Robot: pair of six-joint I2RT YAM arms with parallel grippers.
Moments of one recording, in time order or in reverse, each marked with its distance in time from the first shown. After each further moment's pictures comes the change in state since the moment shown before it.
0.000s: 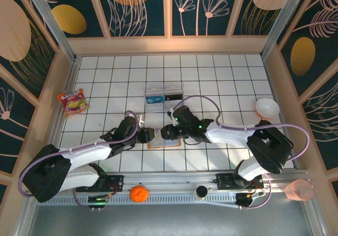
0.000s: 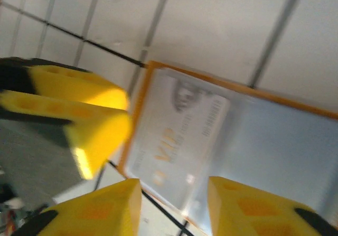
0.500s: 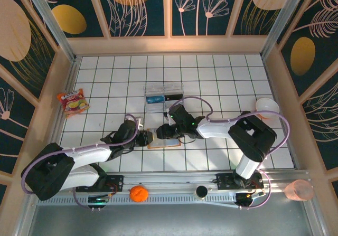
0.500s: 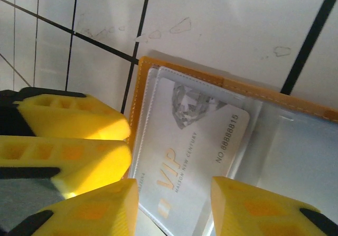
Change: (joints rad) left arm 0.000 0.024 -0.062 0.059 0.005 -0.021; right arm -0.031 0.175 0.043 0.078 -0.127 0.087
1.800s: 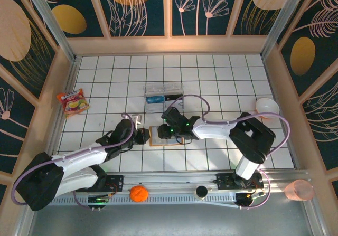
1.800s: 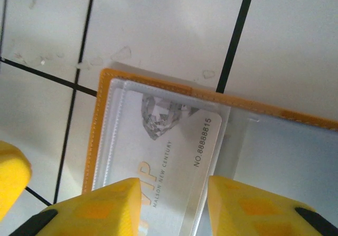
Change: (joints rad) left arm 0.000 -0.123 0.029 -0.087 -0.045 0.003; right arm 0.087 -0.023 0.086 -0.205 0.342 -0.001
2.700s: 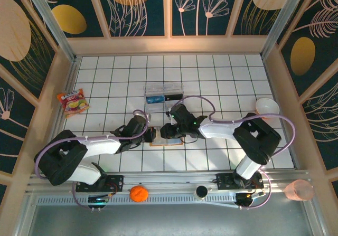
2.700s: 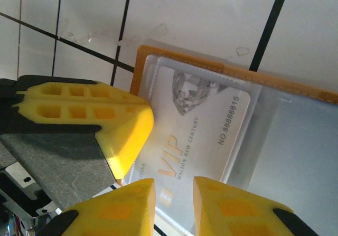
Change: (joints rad) left arm -0.045 0.304 0.108 0.075 -0.040 0.047; right arm -0.089 -0.023 -0.088 0.121 -0.278 -0.021
